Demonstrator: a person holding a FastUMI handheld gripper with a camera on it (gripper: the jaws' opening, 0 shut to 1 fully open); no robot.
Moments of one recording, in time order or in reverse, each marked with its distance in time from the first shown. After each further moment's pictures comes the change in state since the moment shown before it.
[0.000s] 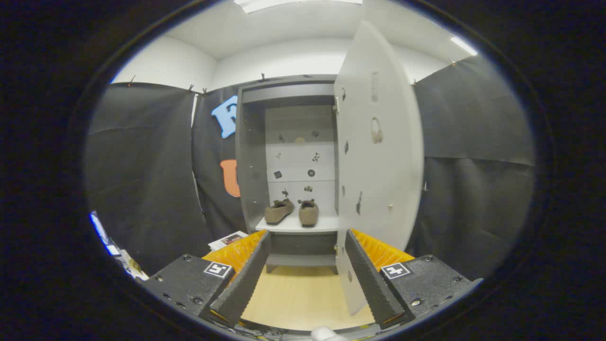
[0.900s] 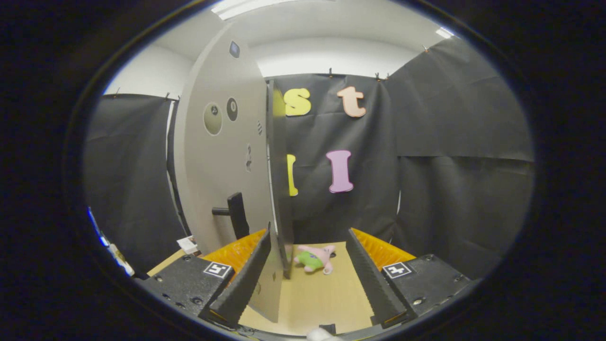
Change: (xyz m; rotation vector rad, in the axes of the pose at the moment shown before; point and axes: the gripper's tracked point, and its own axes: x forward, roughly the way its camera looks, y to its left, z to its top) arm 0.049 -0.201 0.003 0.032 0.003 0.031
